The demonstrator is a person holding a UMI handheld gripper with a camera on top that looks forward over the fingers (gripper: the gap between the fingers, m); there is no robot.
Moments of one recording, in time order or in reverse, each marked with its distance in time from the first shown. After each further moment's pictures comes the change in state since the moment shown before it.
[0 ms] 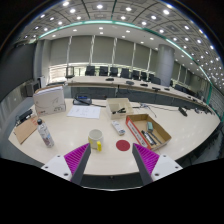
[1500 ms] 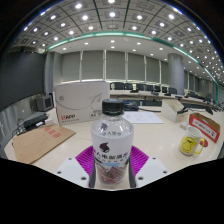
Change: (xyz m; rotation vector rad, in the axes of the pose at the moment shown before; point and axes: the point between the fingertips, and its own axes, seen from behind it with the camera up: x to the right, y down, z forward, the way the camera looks) arm -0.396 0.034 0.232 0.226 -0.130 0.055
